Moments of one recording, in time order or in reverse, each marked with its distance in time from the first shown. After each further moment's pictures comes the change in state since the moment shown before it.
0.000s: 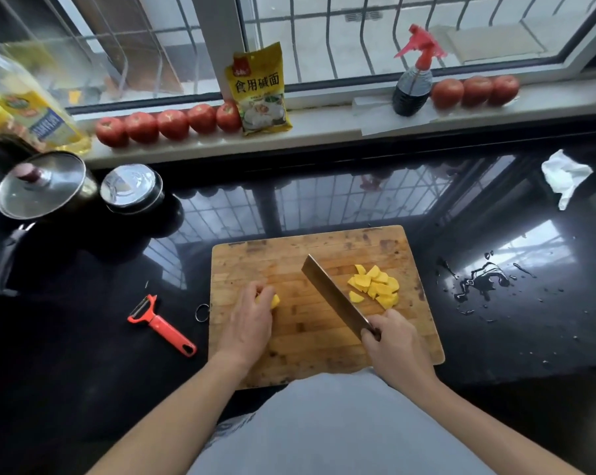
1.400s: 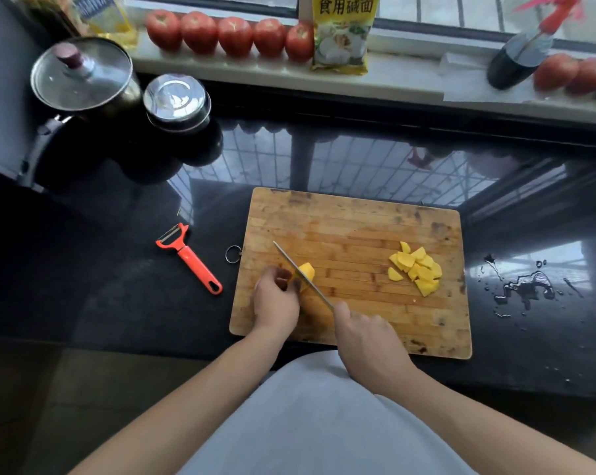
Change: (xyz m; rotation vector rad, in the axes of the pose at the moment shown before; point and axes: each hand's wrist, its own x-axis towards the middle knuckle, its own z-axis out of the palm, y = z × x) left_hand -0.028 -0.001 0.027 -0.872 0.053 -0.861; right_hand -0.022 -0.078 0.043 -0.619 -0.354 -0.428
